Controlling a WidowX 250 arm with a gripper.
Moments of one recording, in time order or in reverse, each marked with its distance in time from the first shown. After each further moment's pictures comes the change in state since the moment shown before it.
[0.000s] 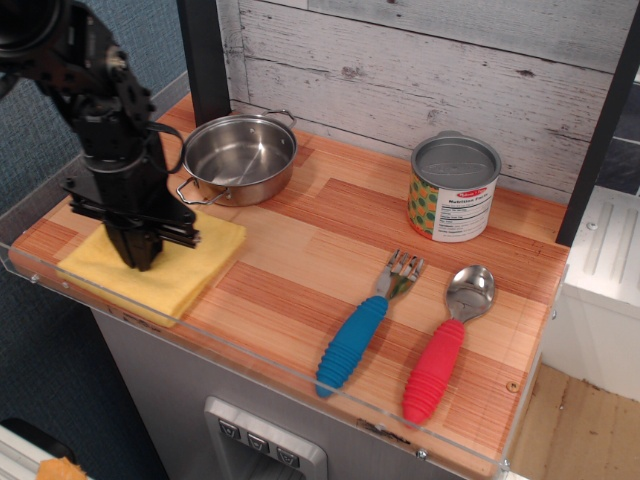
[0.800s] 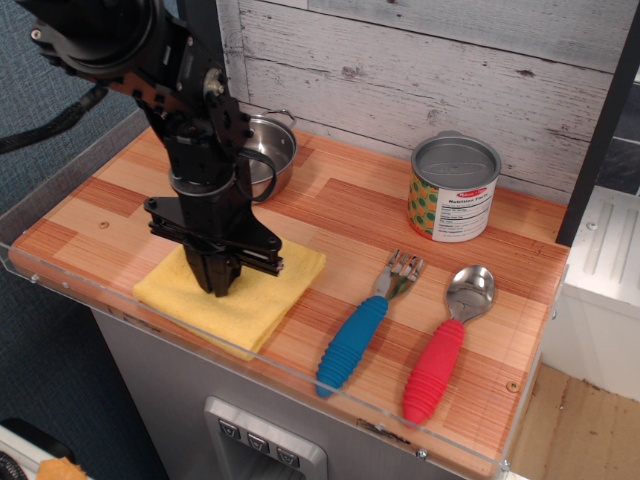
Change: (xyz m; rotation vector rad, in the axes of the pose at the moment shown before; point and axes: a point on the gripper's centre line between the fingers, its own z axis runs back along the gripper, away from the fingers) arm 0.000 -0.064 0.006 -0.030 -0.010 -0.046
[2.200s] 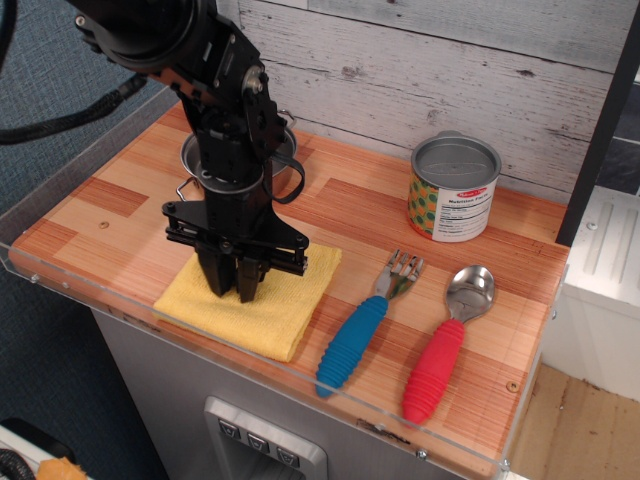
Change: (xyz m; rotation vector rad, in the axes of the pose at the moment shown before) arm -0.001 -0.010 0.007 0.042 0.066 0.090
